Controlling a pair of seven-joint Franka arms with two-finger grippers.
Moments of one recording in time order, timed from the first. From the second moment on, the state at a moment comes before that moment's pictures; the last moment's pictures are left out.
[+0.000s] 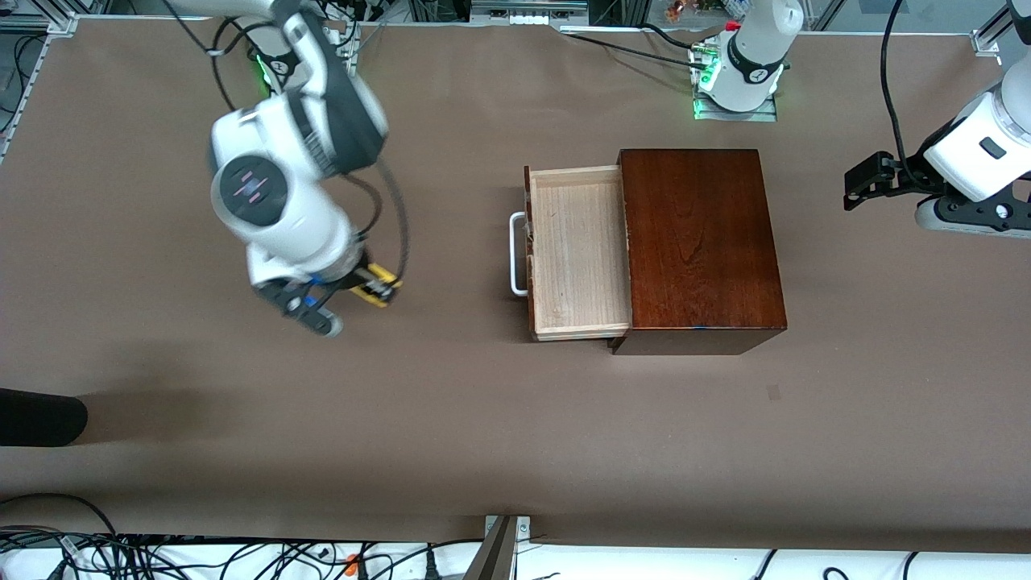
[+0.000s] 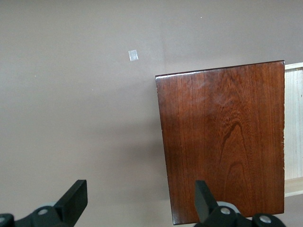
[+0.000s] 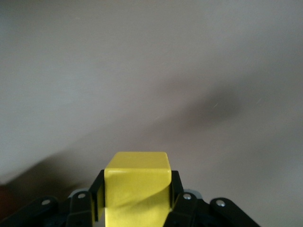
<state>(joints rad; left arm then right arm) -0.05 0.07 -0.03 -1.49 0.01 1.49 0.01 0.49 0.47 -0.13 -1.43 0.10 1.83 0.81</state>
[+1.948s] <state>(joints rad) -0.38 0.30 -0.41 -1.46 -0.02 1.67 0.41 0.47 0.32 -0.42 -1.58 0.10 1.77 0.03</state>
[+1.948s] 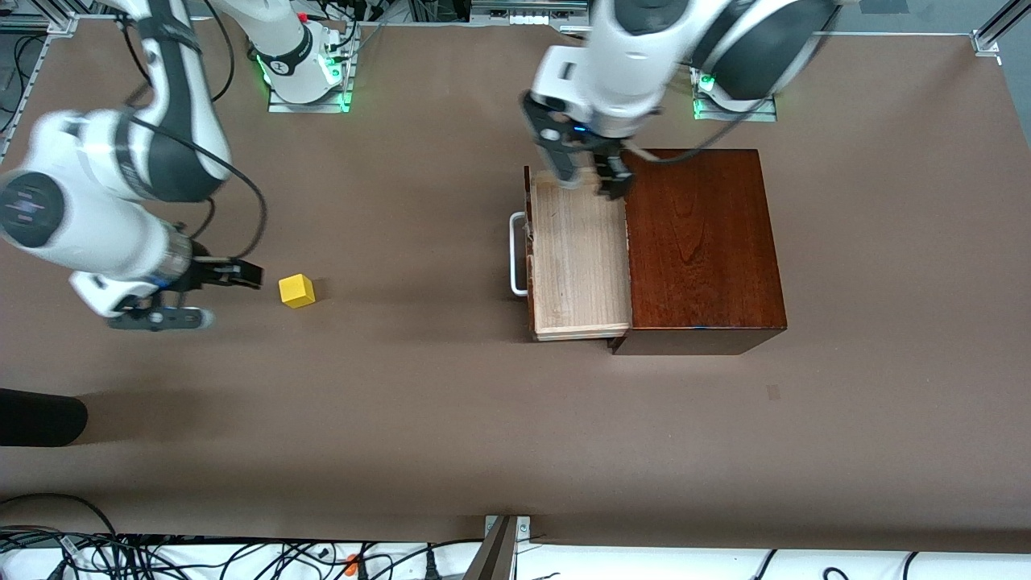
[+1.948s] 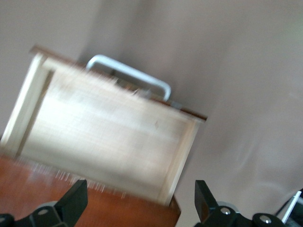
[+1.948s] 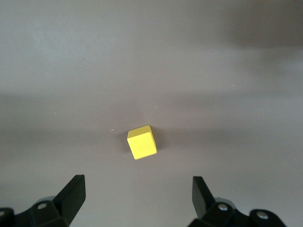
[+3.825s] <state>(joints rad) -0.60 0.72 -0.36 -1.31 0.36 1.78 0.51 -0.01 0.00 -0.04 -1.68 0.01 1.59 -0.05</state>
